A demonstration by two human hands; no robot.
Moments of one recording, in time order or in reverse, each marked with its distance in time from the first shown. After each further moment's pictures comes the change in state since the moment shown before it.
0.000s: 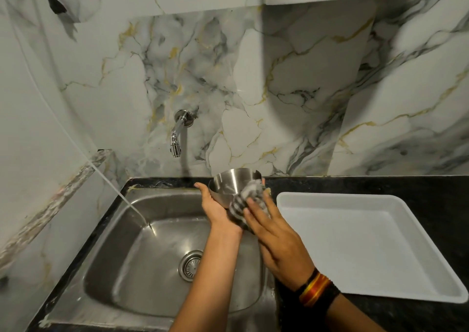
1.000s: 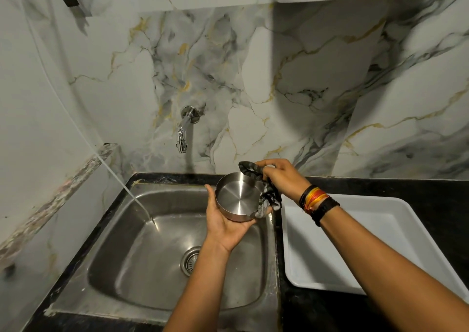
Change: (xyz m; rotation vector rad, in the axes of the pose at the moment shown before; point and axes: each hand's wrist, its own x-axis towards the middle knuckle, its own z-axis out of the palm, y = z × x) left_hand 0.001 0.007 -0.048 0.184 -0.182 -0.114; right_hand 0.126 0.043 -0.038 0.610 -0.256 0.828
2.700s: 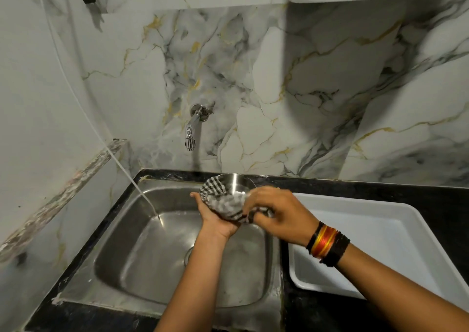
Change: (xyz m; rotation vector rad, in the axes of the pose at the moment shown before) left_hand 0.005 0.026 0.000 -0.189 0.345 -0.008; right_hand -0.050 0.024 0.029 -0.419 -0.130 -0.797
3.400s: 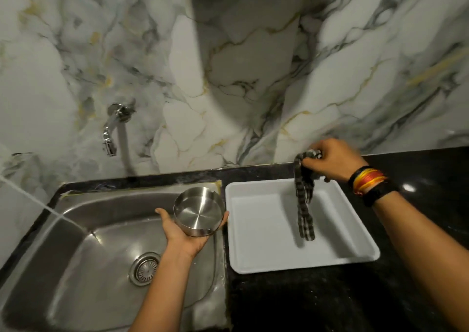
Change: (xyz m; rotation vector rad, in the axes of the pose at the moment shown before) left_hand 0.003 -0.084 0.004 -0.061 -0.006 -0.163; right_hand -0.110 0.083 -0.206 -0.339 0.129 0.909
